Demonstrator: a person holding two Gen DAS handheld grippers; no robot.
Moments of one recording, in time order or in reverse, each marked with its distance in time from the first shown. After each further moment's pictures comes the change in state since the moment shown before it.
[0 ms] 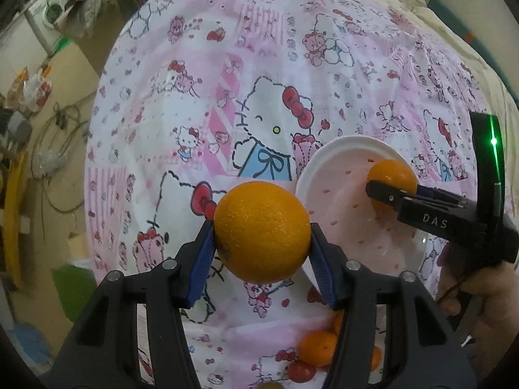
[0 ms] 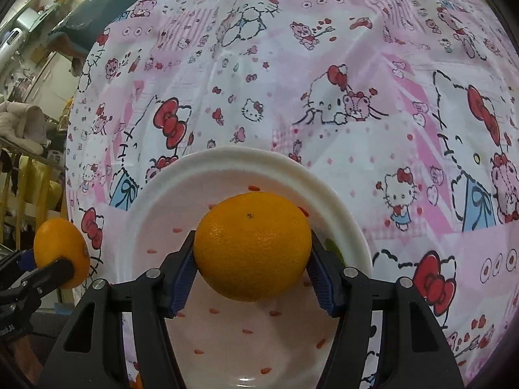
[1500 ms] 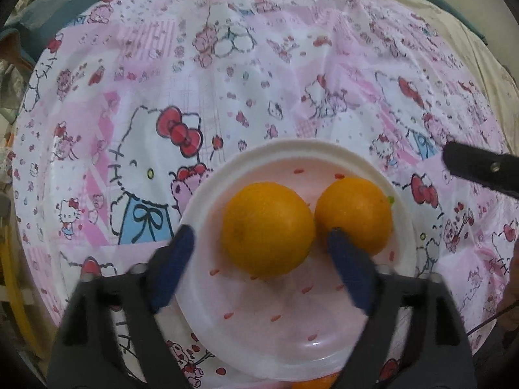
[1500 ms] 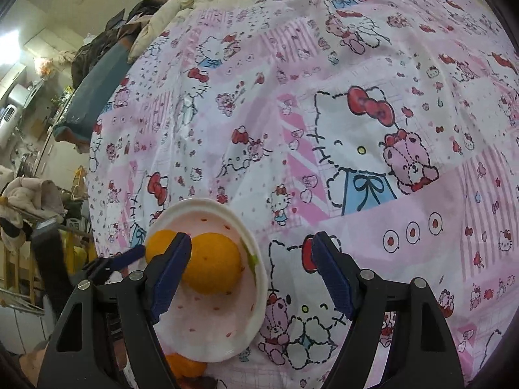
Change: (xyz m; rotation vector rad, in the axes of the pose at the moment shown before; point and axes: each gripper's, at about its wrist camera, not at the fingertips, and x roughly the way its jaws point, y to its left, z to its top) left arm 0.056 -0.095 0.020 0.258 -0.033 -0.080; right arm -0.092 -0.087 -0.020 0.246 -0.173 0.076
